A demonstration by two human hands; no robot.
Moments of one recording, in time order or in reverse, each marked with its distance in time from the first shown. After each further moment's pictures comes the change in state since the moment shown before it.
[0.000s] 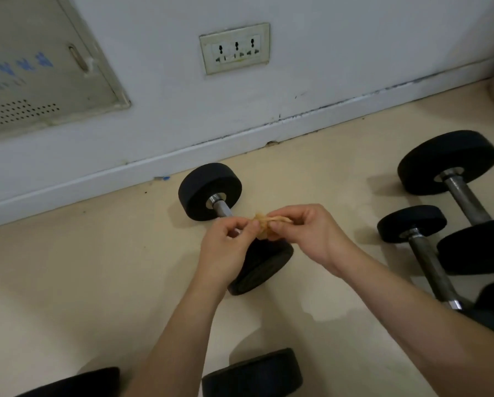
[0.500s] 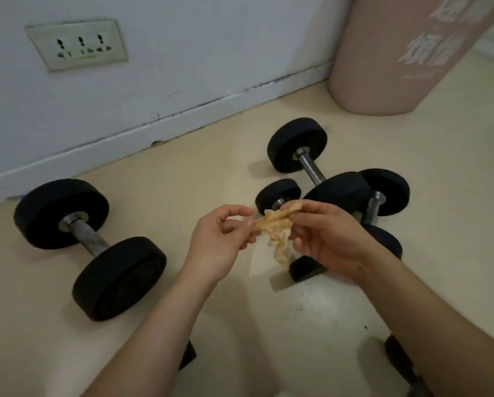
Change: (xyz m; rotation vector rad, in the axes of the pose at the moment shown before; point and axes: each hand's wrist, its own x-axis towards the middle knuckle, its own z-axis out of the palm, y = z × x) left_hand -0.064 0.046 0.135 -0.140 -0.406 0.053; right_hand -0.154 0.001 -0.143 0.576 0.303 0.233
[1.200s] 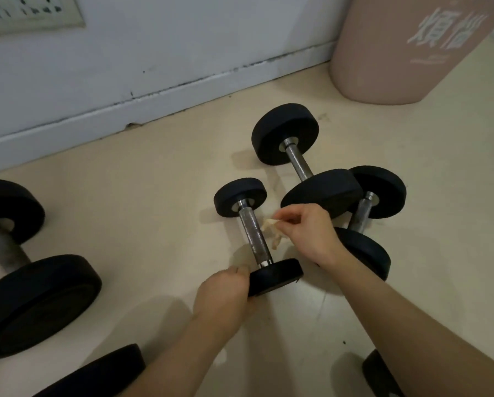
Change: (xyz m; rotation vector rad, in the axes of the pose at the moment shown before) left_hand 0.004 -0.093 0.083 1.288 -0.299 0.090; right_hand 0.067 0.030 -0.081 -0.981 0.294 -0.264
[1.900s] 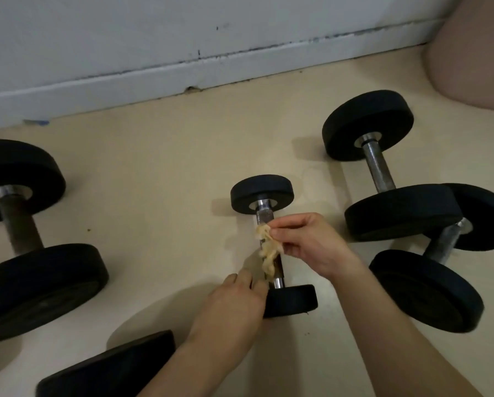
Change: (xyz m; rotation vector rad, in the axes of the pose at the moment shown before) left_hand -0.029 -0.054 0.002 -0.008 0.035 -0.013; right_hand 0.040 -0.021 0.090 0.647 -0.482 0.329
